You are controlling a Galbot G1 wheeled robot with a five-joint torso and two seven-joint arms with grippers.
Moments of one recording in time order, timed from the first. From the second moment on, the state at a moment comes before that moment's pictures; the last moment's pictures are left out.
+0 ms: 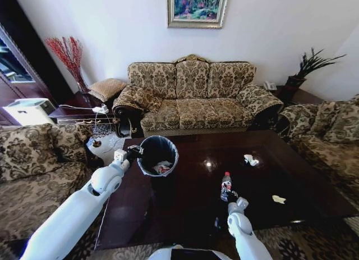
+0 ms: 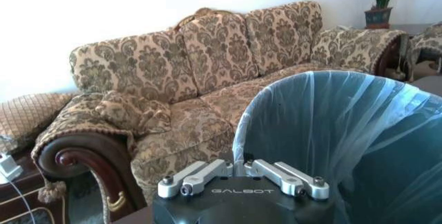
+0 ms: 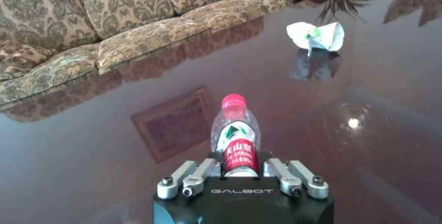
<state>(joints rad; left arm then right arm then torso) 1.12 -0.81 -0.33 -2.00 -0.54 0.40 -0.10 -1.27 1.37 0.49 1.34 0.54 0.05 0.16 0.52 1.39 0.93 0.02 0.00</state>
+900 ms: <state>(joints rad) 1.02 -0.84 -0.25 -1.93 -0.55 0.41 -0.08 -0.75 0.73 -0.08 2.17 0.96 -0.16 -0.09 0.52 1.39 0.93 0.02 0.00</state>
